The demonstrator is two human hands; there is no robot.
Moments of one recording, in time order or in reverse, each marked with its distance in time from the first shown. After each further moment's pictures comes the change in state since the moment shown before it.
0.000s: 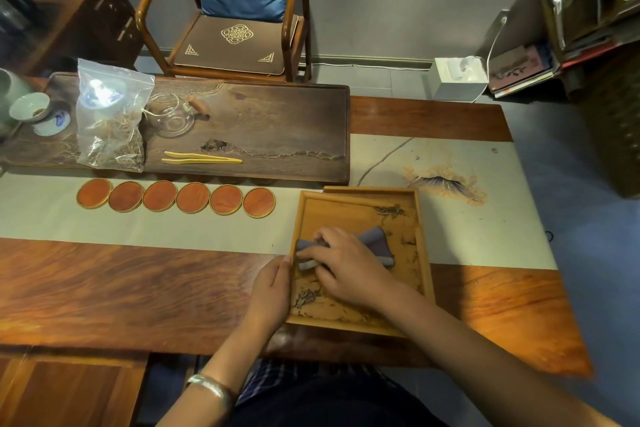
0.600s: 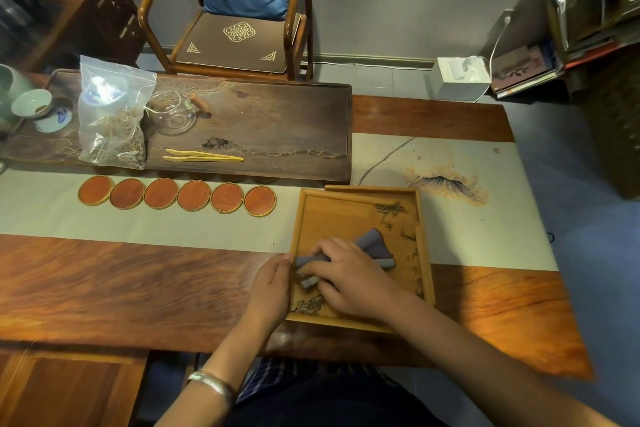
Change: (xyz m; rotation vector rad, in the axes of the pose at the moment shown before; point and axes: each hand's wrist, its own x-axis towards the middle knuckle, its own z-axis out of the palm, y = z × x) left_hand 0.005 -0.003 0.000 -0.013 -0.012 0.050; right_hand -0.013 -0.008 -0.004 -0.006 -0.059 -0.059
